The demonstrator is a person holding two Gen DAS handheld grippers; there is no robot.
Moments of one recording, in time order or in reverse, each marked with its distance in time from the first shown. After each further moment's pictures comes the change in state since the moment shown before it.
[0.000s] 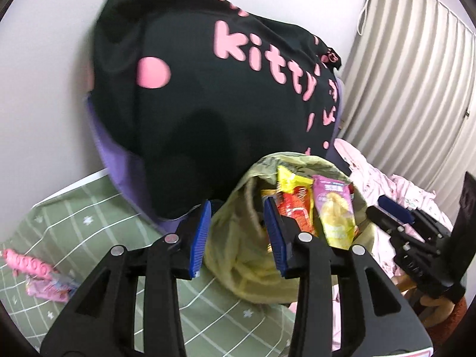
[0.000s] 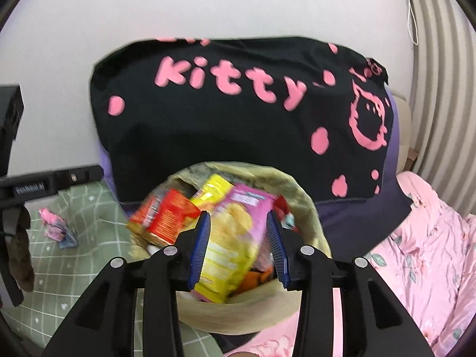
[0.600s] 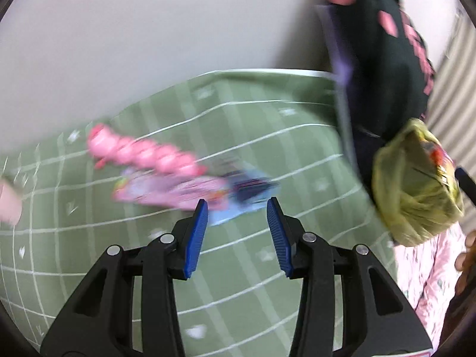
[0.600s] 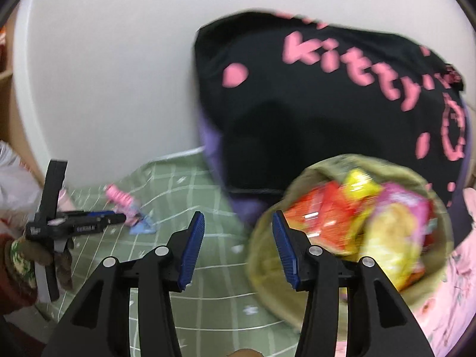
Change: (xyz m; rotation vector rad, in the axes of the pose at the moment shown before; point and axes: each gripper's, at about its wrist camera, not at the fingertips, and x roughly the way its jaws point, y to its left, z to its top) left arm -0.037 0.202 -0.124 -0.301 0.149 0.299; right arm 0.024 0.119 -0.012 -0.113 0.084 0.333
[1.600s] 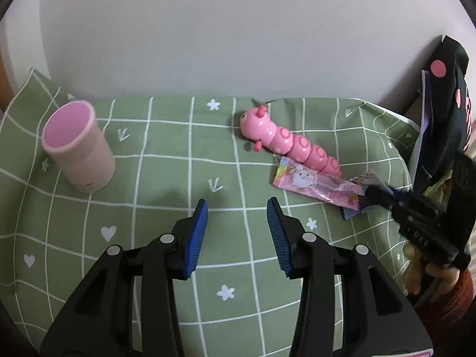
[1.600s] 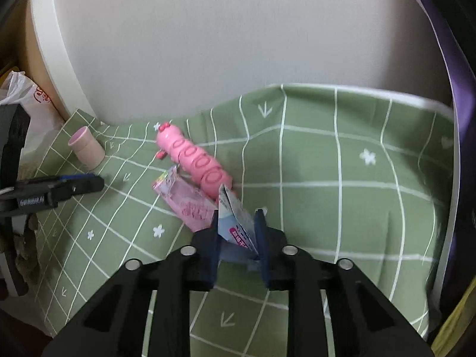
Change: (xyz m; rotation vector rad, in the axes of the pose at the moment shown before) left arm -0.036 0.133 -0.022 -0.214 -0.005 0.103; right arm 0.210 0.156 -0.008 -0.213 0.279 0.314
